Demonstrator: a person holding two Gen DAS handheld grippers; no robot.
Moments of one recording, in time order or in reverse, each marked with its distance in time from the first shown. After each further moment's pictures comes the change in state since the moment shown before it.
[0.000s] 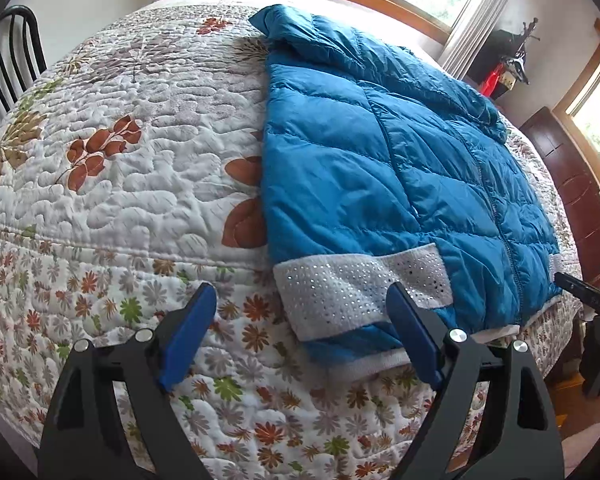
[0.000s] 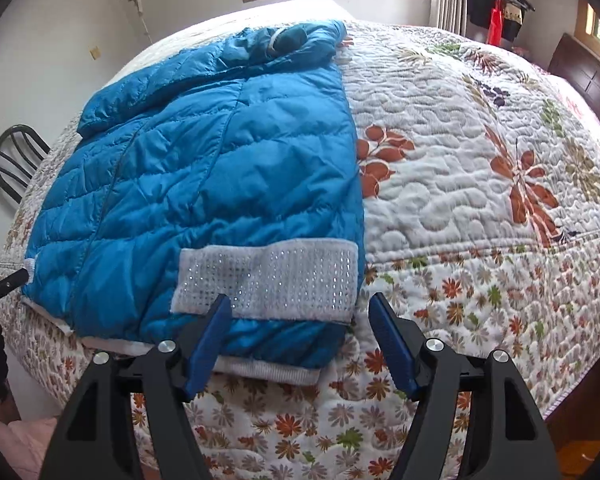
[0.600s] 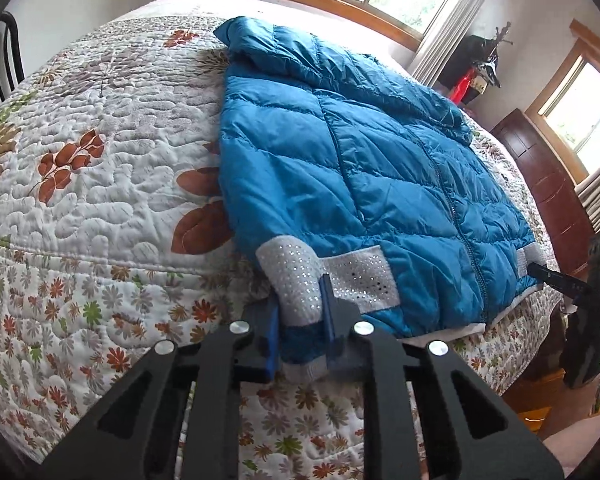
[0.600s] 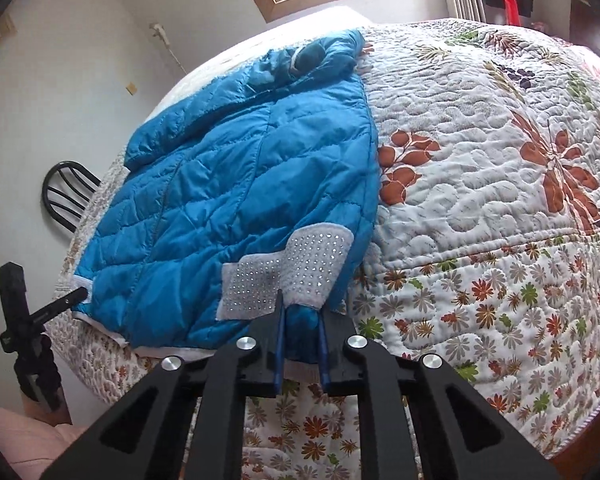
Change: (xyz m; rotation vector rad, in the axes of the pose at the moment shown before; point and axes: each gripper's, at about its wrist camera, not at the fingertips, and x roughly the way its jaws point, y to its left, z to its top) left arm -0.010 -0.018 -0.003 0.034 -0.052 -0.097; right arm -0.013 -0.020 -0.001 0.066 -0.067 0.251
